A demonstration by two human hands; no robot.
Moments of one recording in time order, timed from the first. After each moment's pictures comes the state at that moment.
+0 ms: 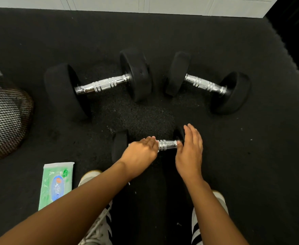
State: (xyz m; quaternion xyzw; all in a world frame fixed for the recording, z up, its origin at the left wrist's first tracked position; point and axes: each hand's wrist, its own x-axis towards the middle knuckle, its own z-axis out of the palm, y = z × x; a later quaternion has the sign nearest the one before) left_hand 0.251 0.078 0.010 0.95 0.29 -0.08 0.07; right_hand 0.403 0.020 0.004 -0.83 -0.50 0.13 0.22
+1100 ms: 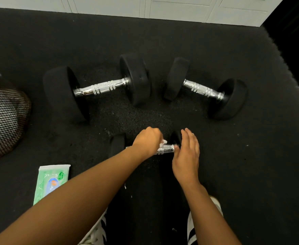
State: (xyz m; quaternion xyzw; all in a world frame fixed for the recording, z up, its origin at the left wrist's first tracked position) left_hand 0.308 0.120 0.010 0.82 0.47 -0.11 0.29; right_hand 0.404 0.022 0.008 -0.83 -0.50 0.14 0.19
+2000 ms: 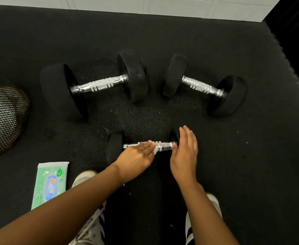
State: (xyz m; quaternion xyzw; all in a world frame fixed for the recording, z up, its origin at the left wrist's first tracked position) left_hand 0.249 0.075 -0.006 0.98 0.20 0.08 0.04; right_hand 0.404 0.020 0.003 -0.83 -0.50 0.13 0.21
